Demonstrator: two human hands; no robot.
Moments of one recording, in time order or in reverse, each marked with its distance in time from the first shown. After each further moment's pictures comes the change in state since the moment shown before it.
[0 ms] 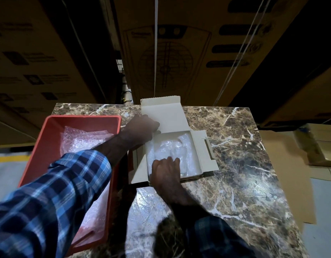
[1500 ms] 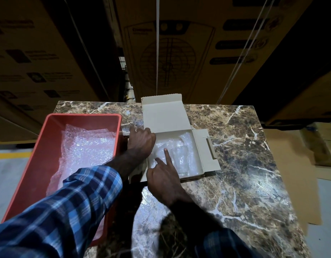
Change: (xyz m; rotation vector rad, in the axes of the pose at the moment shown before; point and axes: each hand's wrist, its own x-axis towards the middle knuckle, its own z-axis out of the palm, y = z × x) left_hand -0.022 0.039 0.034 0.272 -0.232 -0.326; right_hand -0.019 0.003 -0.015 -0.087 -0.019 -0.351
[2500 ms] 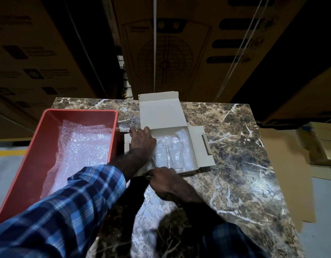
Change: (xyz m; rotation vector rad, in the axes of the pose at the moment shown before) left_hand -0.010 0.031 -0.009 0.174 -0.158 -0.072; right_hand -0.021 0.013 -0.012 0.424 -0.313 0.124
